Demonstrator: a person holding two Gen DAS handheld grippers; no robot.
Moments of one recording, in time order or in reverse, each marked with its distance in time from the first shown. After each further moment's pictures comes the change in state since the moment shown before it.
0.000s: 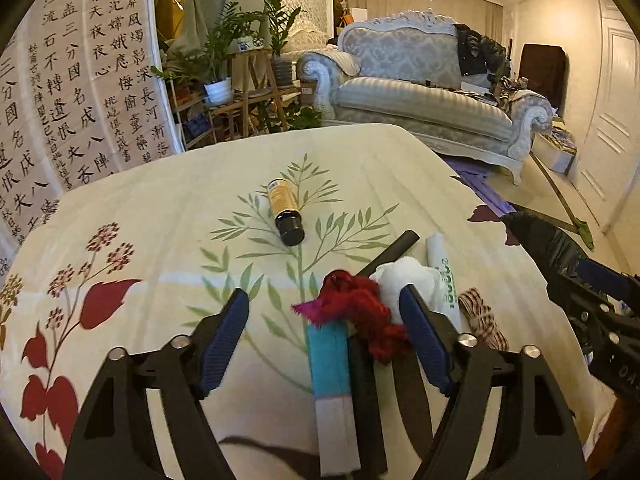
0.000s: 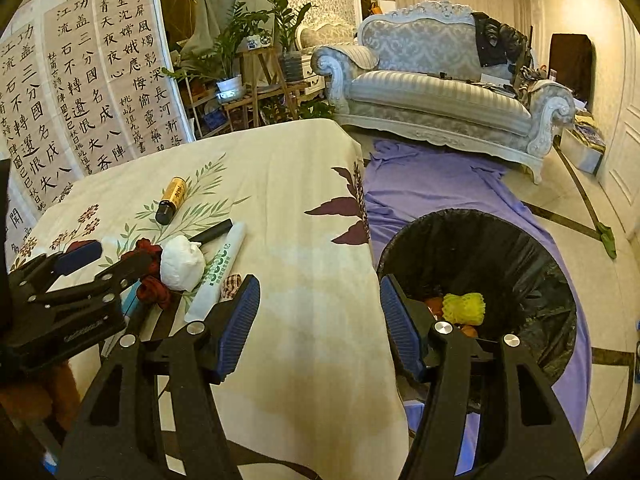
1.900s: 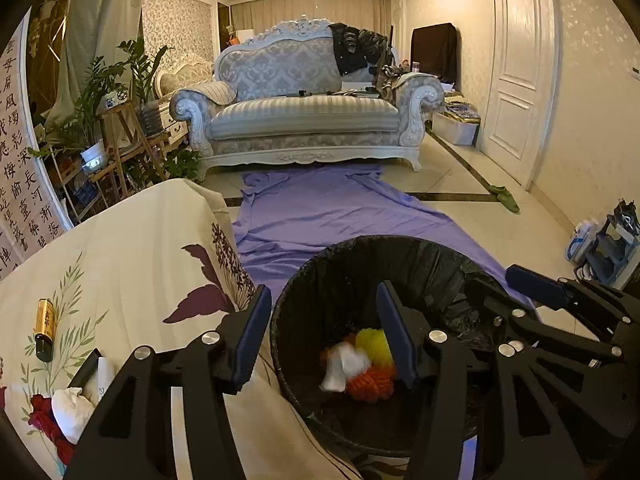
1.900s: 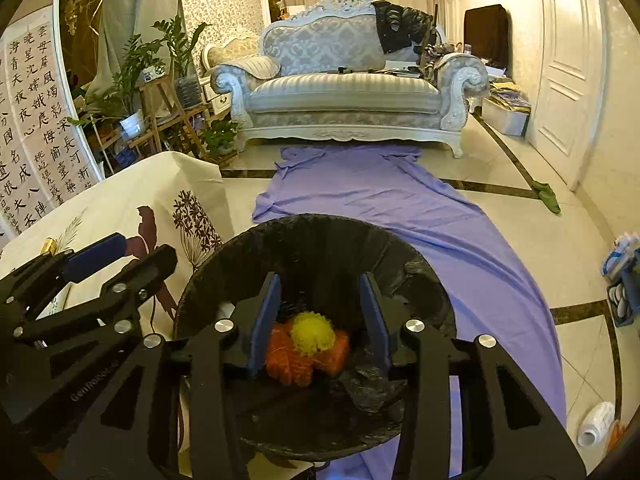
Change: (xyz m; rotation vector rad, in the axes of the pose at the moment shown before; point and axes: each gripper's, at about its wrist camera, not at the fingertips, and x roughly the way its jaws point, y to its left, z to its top) left arm 0.028 -0.211 0.038 0.248 -0.076 -0.275; right arm 0.002 -0.166 -0.005 0.198 -0.041 -0.233
